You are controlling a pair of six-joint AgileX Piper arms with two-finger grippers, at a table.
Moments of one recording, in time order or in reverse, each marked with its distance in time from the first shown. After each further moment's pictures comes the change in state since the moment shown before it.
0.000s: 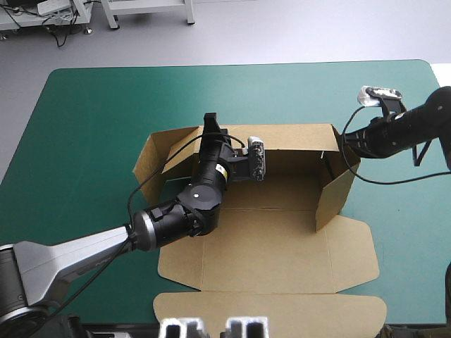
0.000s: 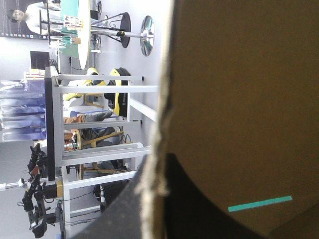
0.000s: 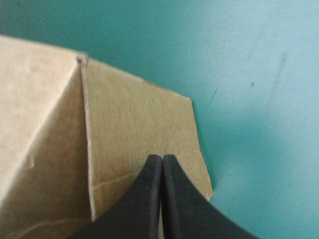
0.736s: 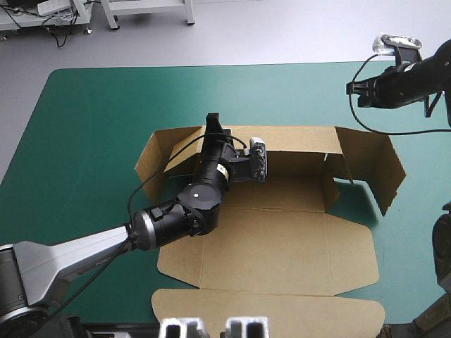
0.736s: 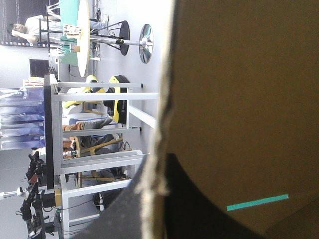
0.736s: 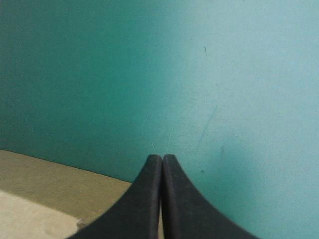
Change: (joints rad) left arm 0.003 0.000 0.000 0.003 -0.032 0.003; right arm 0.000 0.192 -0.448 -0.100 0.022 0.177
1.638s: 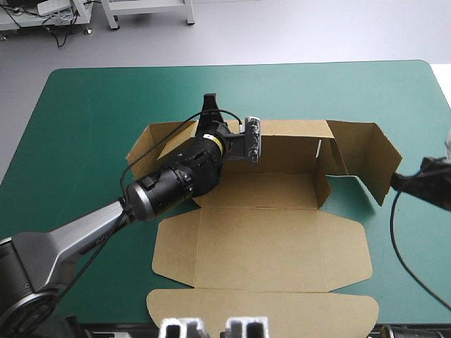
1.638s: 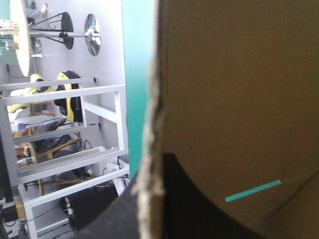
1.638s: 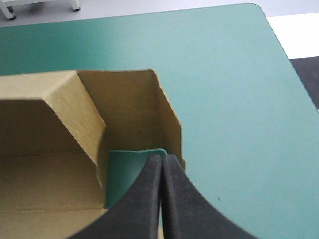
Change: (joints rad) left arm 0.125 0.042 -0.225 -0.472 0.000 0.553; right arm -0.001 -0.954 0.668 -0.273 -0.230 0.183
